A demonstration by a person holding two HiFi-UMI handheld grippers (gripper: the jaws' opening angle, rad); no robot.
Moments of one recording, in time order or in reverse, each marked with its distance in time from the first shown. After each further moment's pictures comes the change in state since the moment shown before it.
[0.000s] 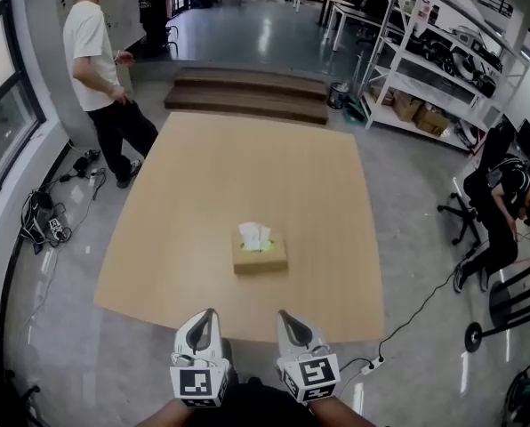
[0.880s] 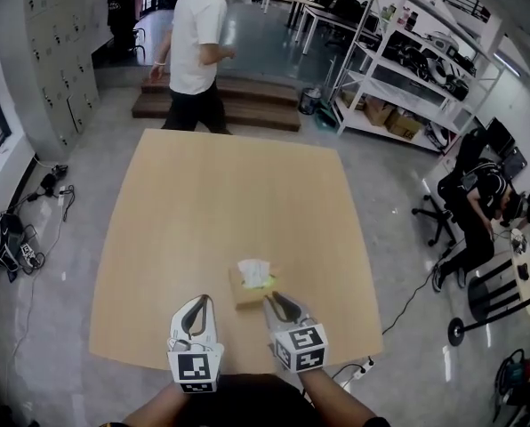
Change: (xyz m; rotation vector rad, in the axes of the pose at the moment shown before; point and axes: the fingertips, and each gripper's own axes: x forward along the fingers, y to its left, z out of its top) left arm 0.123 0.074 0.017 0.036 -0.032 -0.093; right arm 0.145 -0.038 0.015 0.012 0.137 -0.075
